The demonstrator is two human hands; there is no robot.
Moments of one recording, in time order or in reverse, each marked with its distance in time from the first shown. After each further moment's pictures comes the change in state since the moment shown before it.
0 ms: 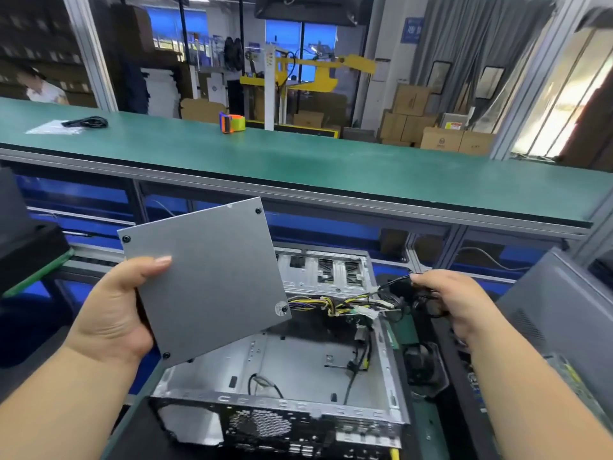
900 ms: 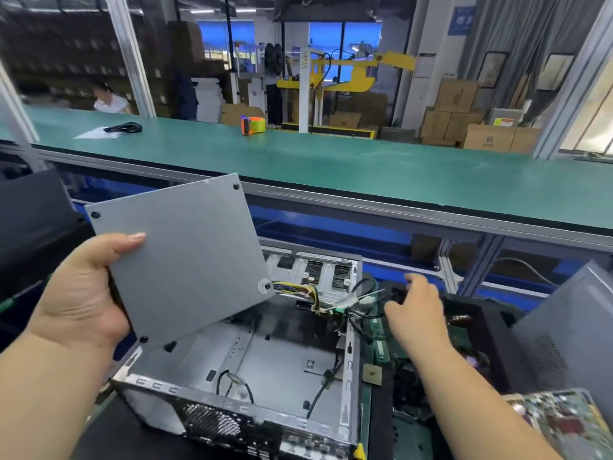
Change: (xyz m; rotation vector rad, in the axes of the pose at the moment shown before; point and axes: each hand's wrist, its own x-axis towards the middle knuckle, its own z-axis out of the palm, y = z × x) left_hand -0.024 -0.008 0.065 0.078 0.197 0.118; right_hand 0.035 0.041 0.013 -0.658 0.088 -0.177
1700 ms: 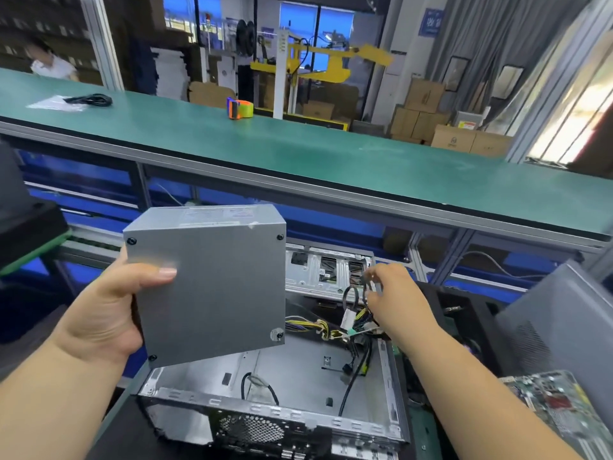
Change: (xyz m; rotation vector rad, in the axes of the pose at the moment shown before) left_hand 0.054 -0.009 -0.074 -0.021 -0.380 -0.002; right_hand -0.029 -0.080 0.029 -0.229 -0.094 -0.299
